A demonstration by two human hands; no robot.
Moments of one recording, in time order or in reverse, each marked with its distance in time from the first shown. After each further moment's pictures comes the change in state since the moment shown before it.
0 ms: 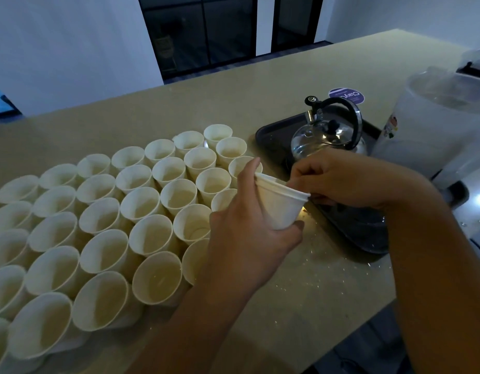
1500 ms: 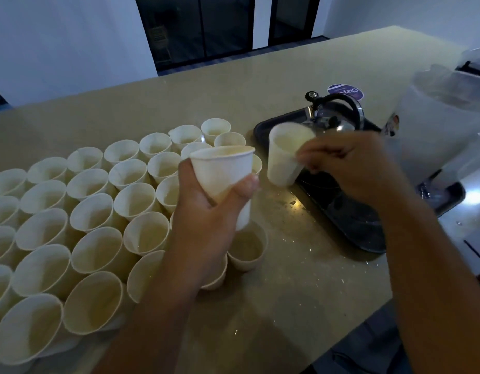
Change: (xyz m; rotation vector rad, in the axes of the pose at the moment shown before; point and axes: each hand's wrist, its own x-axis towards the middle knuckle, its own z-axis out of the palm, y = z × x) left_hand 0.011 -0.011 -0.036 -0.495 0.180 -0.175; right_hand 0.007 0.029 0.012 -0.016 0.603 -0.216
